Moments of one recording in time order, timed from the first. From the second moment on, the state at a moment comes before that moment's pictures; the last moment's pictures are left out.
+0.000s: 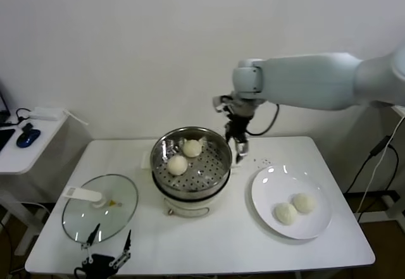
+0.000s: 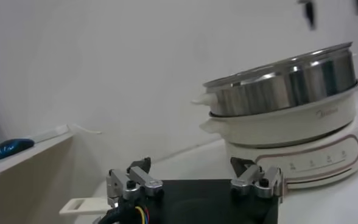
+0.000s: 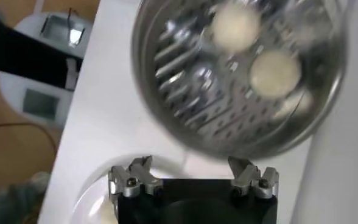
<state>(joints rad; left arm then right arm) 1.86 -1.55 -0.74 -1.98 0.15 -0.35 0.13 0.98 1.18 -1.90 1.33 0.85 -0.29 -1.05</state>
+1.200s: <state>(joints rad) 1.86 -1.58 -0.75 -1.96 0.19 -0.34 0.12 0.47 0.74 -1.66 1.38 0.38 -0.31 -0.88</state>
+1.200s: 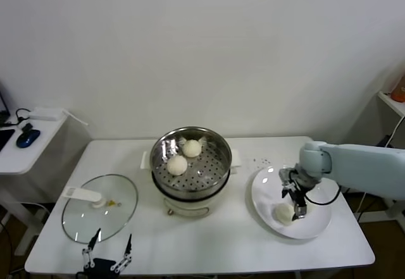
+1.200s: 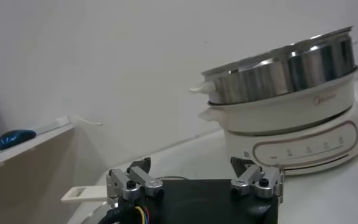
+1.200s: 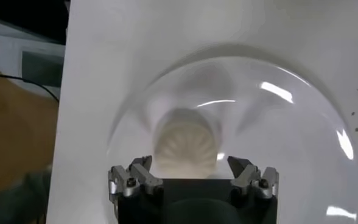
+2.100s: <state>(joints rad) 1.87 -1.58 -0.74 -1.97 0.20 -0.34 0.12 0.81 0.78 -1.82 1.51 0.49 -0.22 -0.96</state>
